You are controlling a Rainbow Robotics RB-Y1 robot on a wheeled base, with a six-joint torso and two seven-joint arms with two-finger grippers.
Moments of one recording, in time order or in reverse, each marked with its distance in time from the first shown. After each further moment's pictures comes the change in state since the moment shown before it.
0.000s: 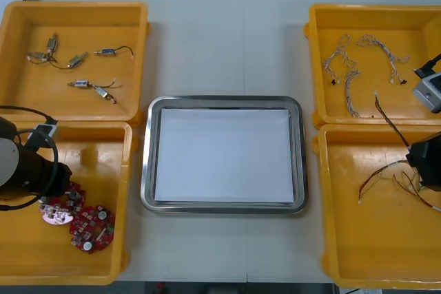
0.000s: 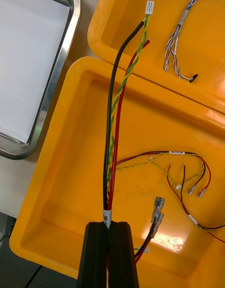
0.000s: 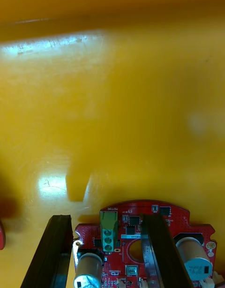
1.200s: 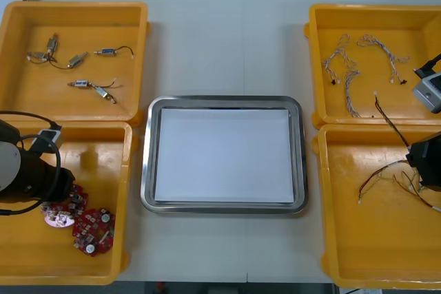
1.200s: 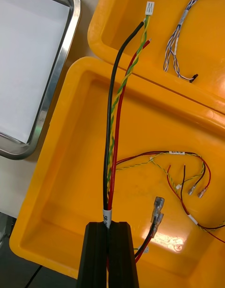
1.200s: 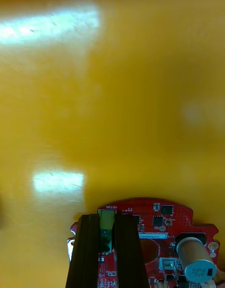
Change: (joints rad) right arm 0.000 0.000 0.000 0.000 0.000 0.000 0.000; left arm 0.012 0.000 -0.009 0.004 0.032 0.010 0.000
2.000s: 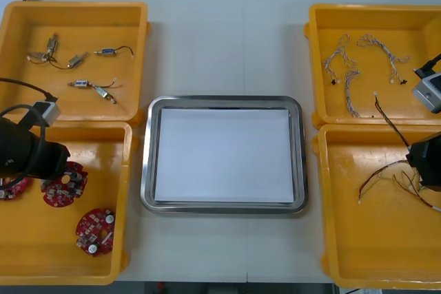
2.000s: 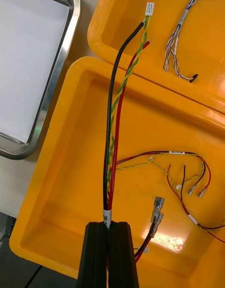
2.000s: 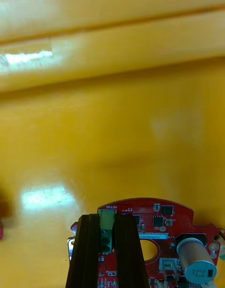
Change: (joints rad) right arm 0.000 0.000 0.000 0.000 0.000 0.000 0.000; left arm -0.098 0.058 0.081 -0.079 0.188 0.113 0.000
